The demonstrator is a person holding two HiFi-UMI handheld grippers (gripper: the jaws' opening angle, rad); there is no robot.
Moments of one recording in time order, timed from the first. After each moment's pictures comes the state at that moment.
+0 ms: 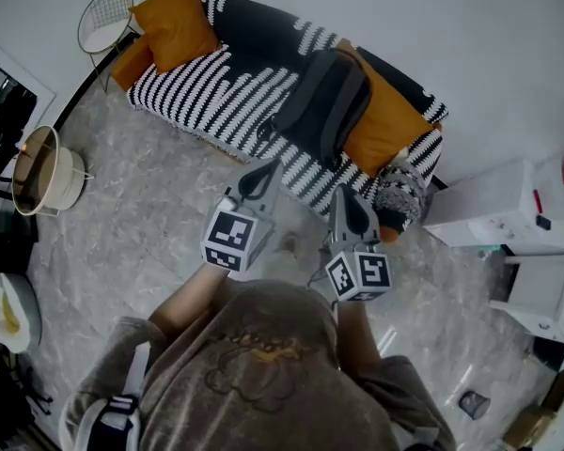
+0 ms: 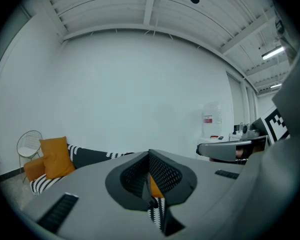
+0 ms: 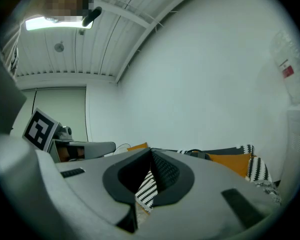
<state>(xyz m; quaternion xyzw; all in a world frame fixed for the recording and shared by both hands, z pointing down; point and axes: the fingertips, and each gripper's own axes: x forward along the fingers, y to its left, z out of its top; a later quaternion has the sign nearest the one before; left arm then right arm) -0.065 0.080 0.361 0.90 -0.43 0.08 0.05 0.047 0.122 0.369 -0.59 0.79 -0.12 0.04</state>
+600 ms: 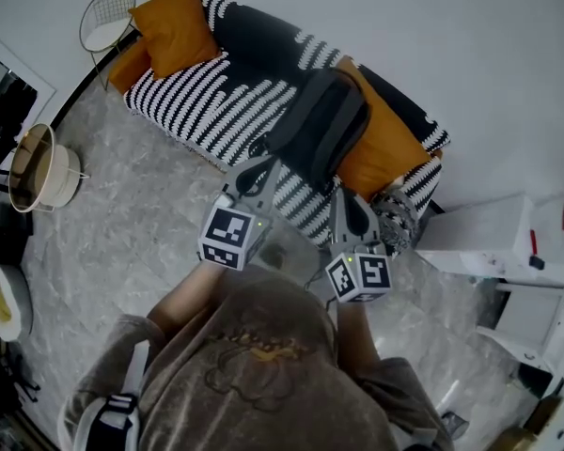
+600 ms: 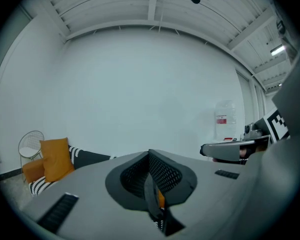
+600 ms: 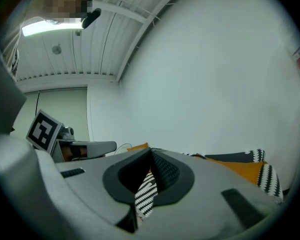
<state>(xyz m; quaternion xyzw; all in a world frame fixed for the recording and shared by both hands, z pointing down) -0.025 -0.028 0.358 0.88 -0.46 0.07 0.06 0.095 0.014 0.368 -0.56 0.82 -0.12 0.03</state>
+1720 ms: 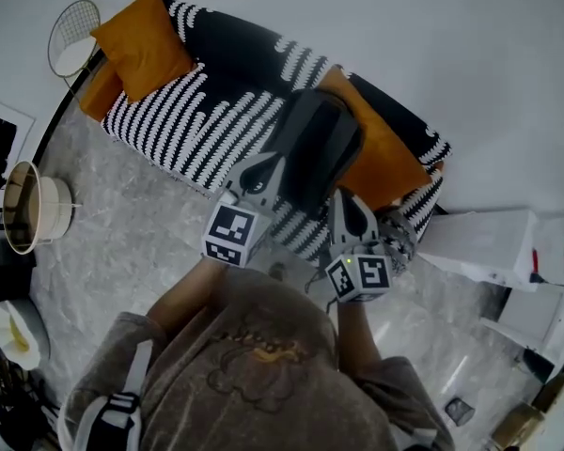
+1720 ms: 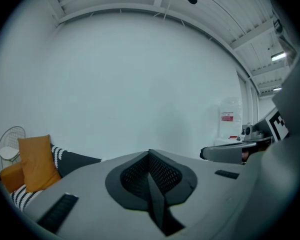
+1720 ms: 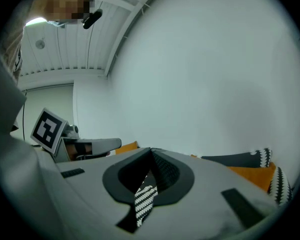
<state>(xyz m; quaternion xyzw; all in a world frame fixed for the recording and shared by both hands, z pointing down) 0.021 -0.216 0.394 0.90 -0.41 0.09 0.08 0.125 -0.158 0.407 -0.59 0.79 -0.16 0.02</state>
